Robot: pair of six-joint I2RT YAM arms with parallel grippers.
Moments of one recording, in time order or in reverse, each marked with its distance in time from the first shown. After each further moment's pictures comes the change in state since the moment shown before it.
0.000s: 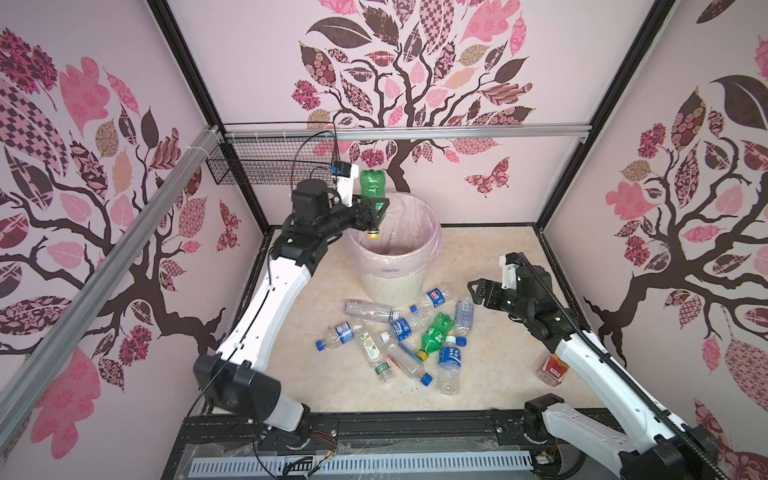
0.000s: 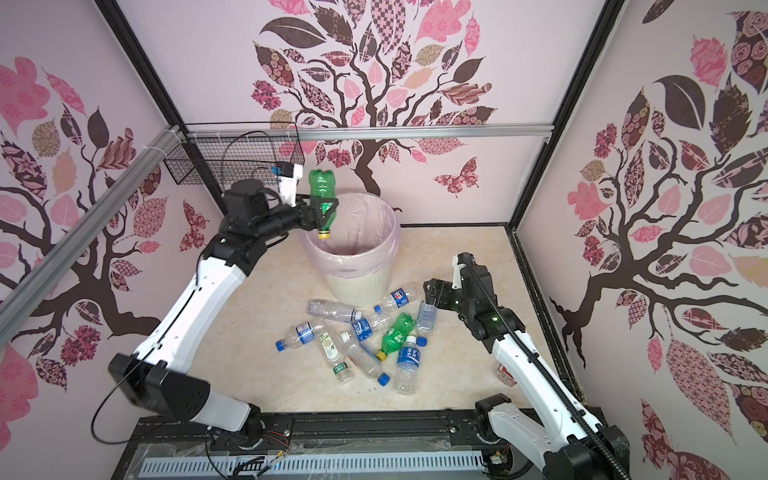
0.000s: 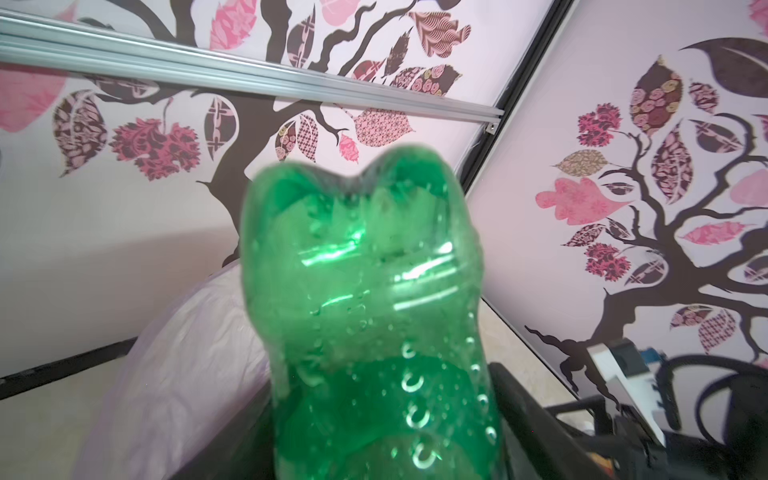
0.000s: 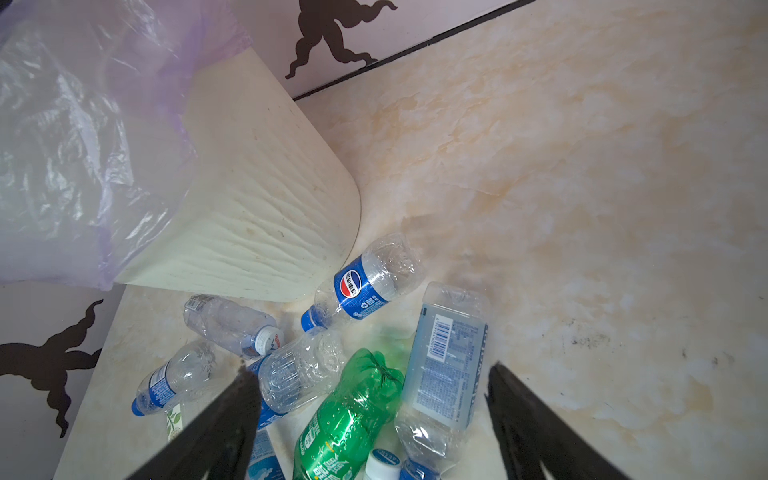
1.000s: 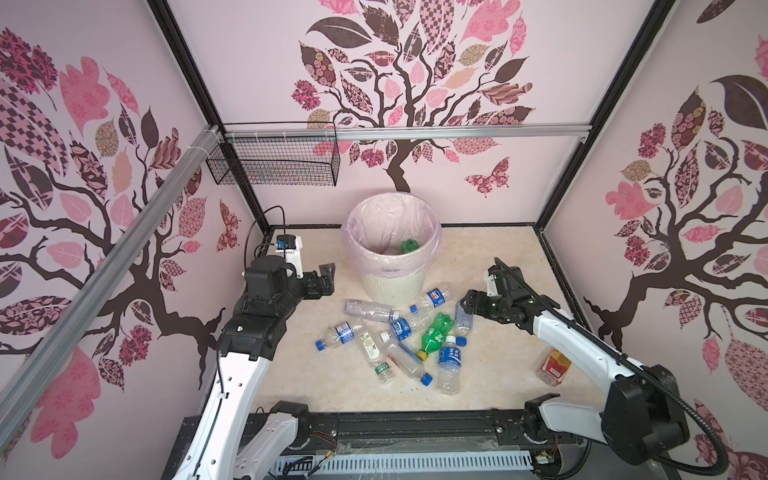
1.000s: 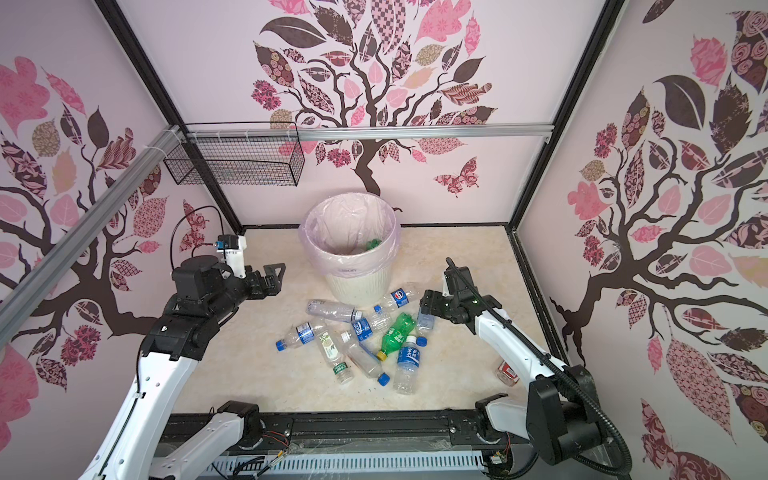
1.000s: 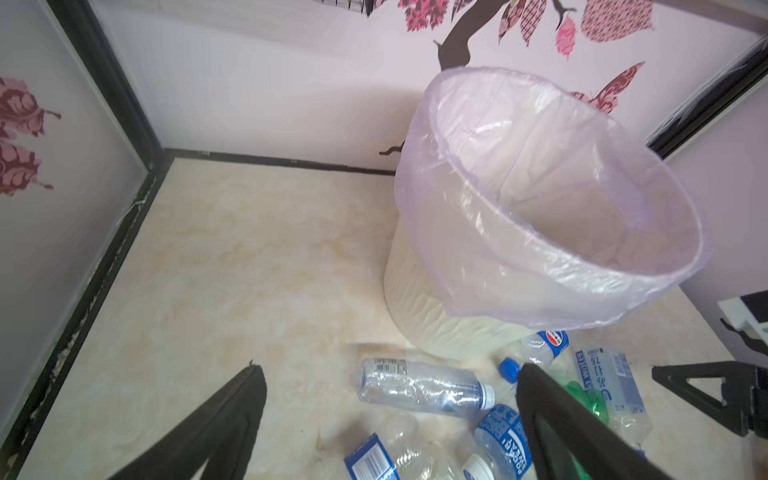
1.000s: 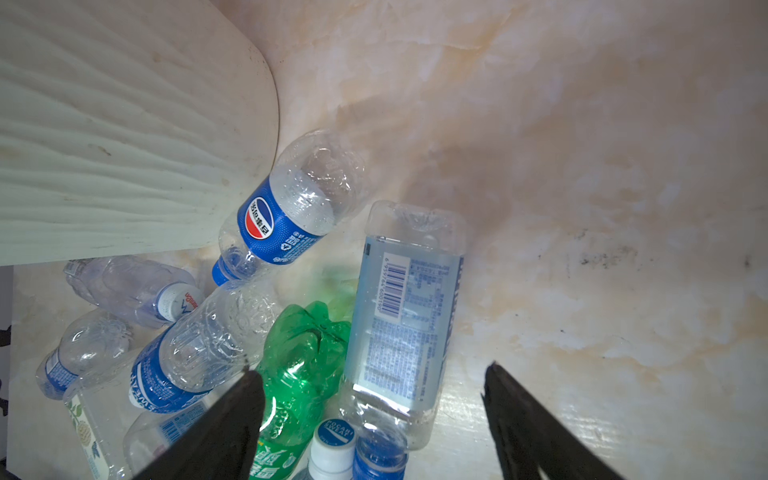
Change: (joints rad) left arm 0.155 -0.692 -0.648 -0.297 -0.338 0.053; right arm 0.000 0.267 -0.004 -0.058 -0.028 0.014
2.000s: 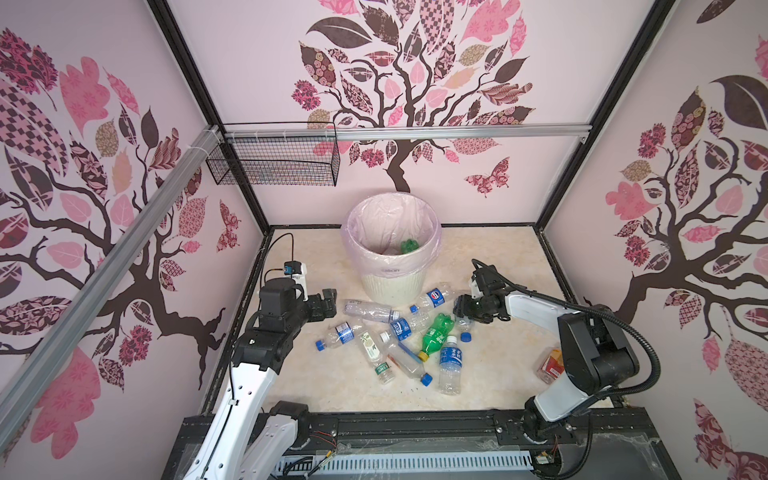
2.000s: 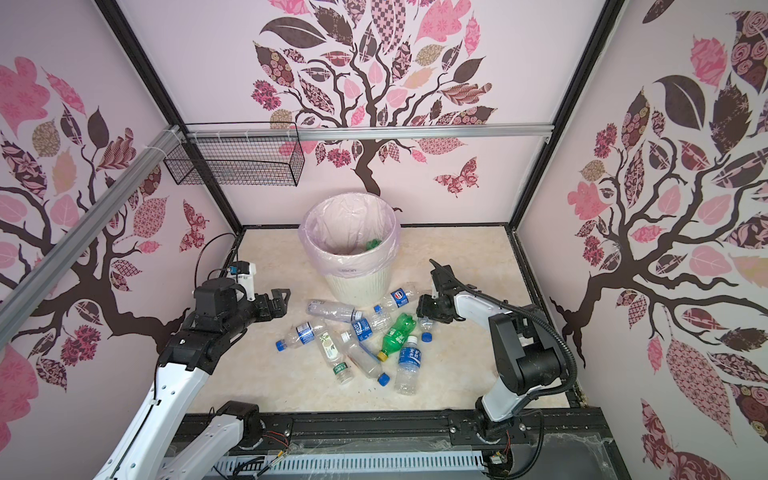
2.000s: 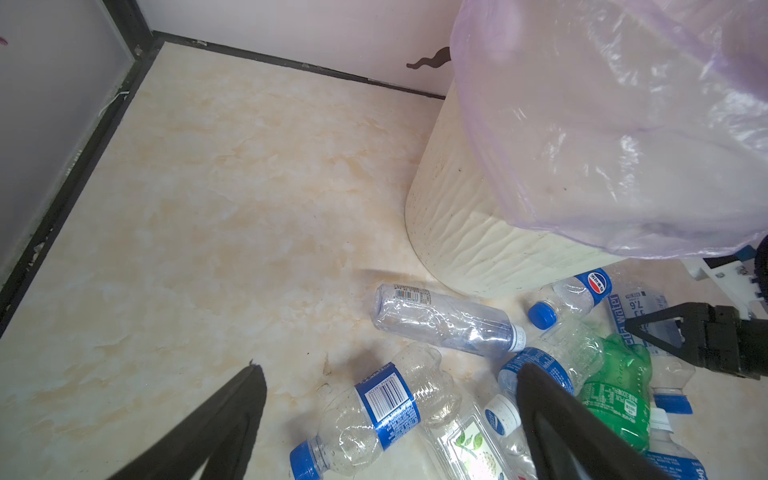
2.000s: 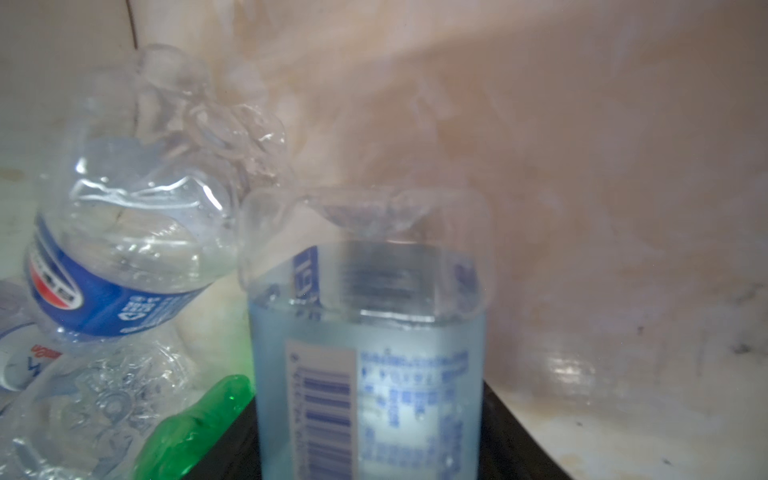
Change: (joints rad) left arm 0.000 -0.072 -0.220 0.016 -0.014 -0.052; right arm 0.000 0.374 0.077 0.084 -0.029 -0.026
